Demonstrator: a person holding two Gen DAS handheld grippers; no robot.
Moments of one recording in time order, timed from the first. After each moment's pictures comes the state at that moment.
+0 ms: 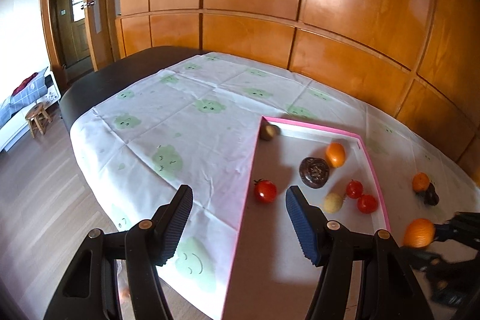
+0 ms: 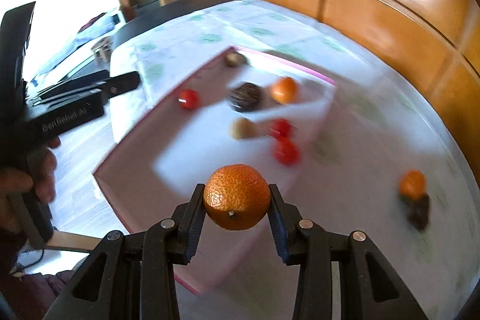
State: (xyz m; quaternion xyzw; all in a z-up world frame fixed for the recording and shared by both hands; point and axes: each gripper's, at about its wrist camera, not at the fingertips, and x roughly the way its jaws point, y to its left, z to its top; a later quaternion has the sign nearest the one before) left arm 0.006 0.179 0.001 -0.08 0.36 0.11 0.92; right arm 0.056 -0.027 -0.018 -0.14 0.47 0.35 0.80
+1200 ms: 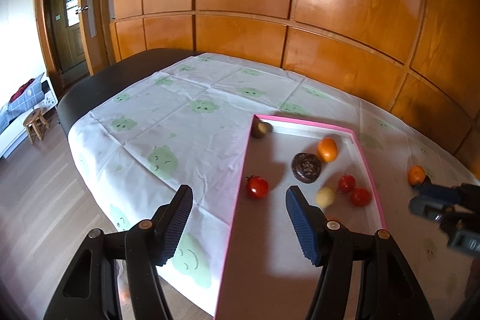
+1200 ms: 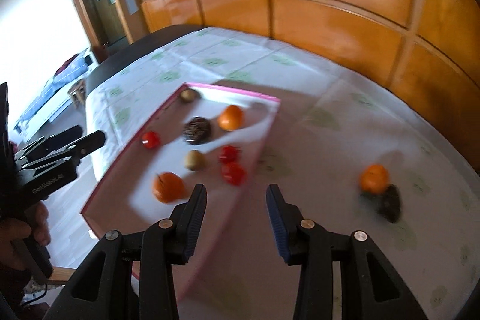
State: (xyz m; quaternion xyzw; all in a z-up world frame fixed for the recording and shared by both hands) left arm 0.005 0.165 0.004 -0.07 0.37 0.10 0.92; right arm 0.081 -0.090 0.004 -0.06 0.44 0.27 0.86
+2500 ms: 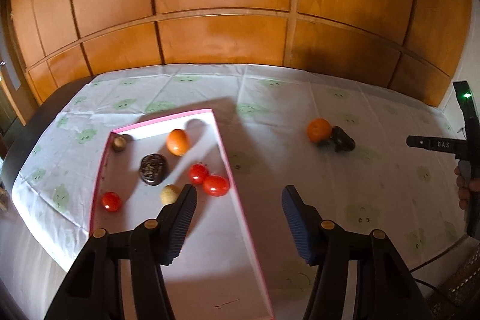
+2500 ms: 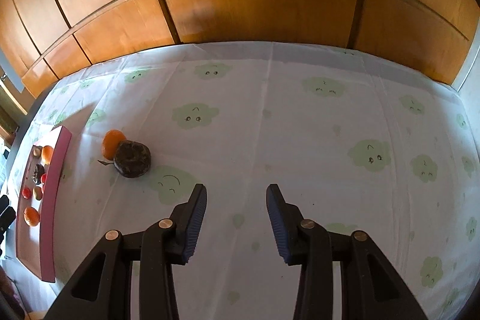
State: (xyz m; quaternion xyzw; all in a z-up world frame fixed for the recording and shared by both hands) left arm 0.030 0.003 0.009 0.04 0.40 -0.08 0.91; right arm 0.114 -0.355 -0.044 0.08 0.49 0.01 0.87
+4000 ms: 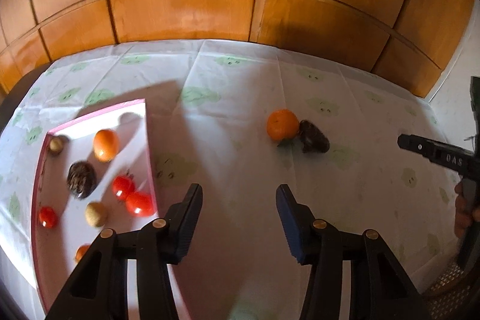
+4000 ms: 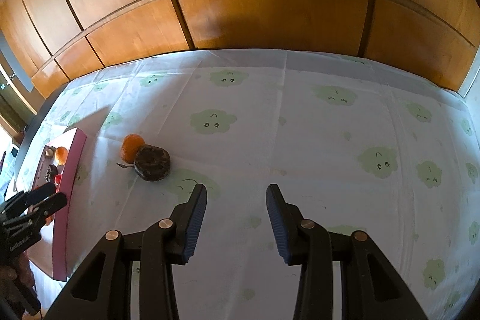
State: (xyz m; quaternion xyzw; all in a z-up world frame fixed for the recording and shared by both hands) left arm 0.089 -0.057 -0.016 0.02 0.46 -0.14 0.88; right arm 0.112 -0.347 -0.031 0.09 0.48 0.04 0.87
